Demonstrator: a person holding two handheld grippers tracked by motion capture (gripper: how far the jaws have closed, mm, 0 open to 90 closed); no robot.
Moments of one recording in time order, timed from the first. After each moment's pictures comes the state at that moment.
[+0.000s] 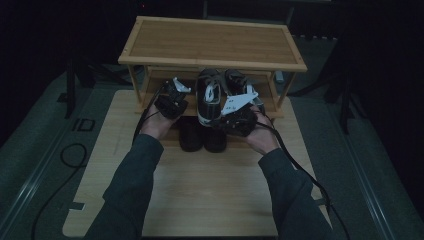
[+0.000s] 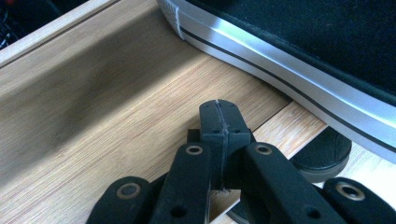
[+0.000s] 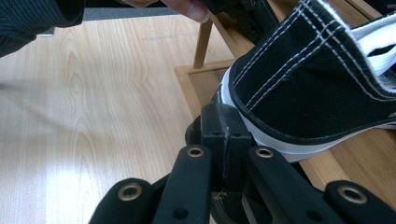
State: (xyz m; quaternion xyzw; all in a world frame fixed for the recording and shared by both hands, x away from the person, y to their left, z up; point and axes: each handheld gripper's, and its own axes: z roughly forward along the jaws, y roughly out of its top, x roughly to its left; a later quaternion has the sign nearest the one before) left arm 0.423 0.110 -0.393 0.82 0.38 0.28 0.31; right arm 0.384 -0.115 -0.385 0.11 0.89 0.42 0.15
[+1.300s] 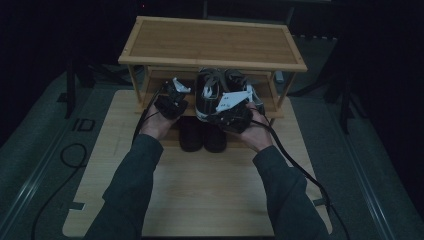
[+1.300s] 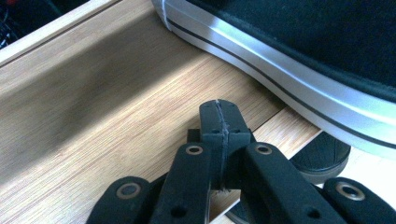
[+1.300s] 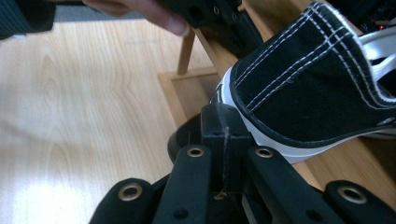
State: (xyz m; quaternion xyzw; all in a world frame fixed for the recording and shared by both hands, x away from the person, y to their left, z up) left arm 0.422 0.111 -0.394 0.82 0.38 0.28 0.31; right arm 0.391 -0.103 -0.383 0.11 0.88 0.41 0.19
